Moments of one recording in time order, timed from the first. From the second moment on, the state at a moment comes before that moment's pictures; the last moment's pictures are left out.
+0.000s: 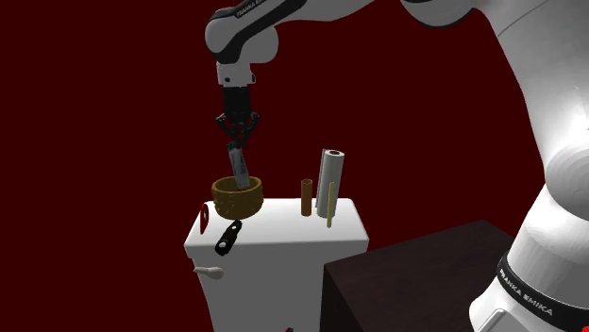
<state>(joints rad) 0.30 0.64 0.31 -1.38 -0.13 1.92 0.35</state>
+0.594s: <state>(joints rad) 0.30 0.65 0.31 -1.38 -0.13 1.92 0.35</state>
